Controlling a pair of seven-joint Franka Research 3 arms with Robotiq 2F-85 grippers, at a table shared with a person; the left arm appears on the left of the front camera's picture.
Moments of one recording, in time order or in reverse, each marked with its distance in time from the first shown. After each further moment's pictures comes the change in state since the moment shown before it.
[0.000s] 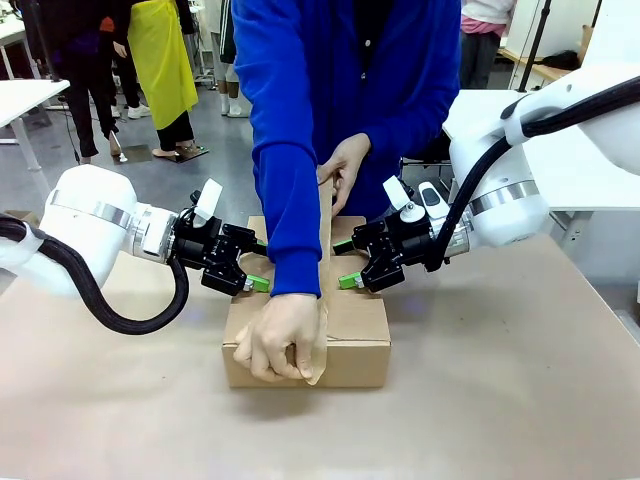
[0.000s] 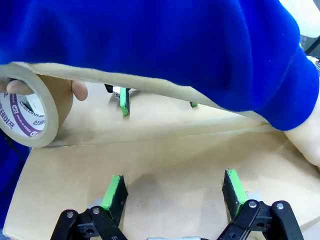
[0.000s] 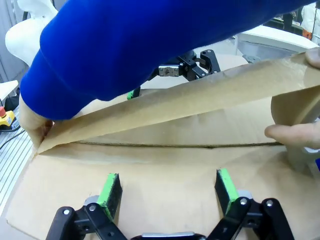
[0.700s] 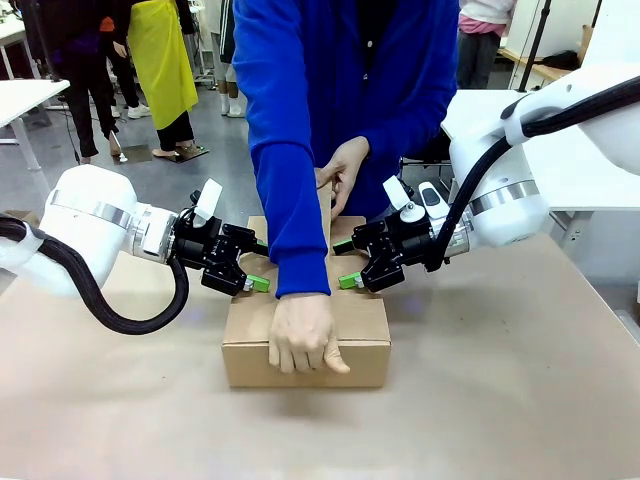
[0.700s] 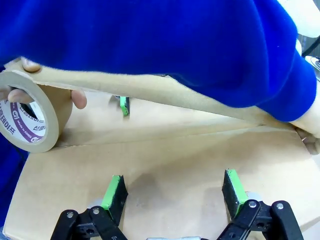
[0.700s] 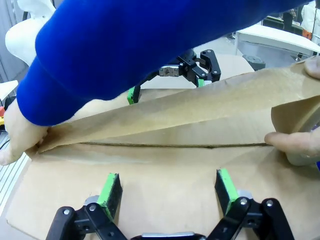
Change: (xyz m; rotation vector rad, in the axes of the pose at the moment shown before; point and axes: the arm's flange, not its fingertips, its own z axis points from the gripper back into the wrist) left arm 0.000 0.000 0.000 0.000 0.000 0.000; right arm 0.000 0.000 0.000 0.000 0.000 0.000
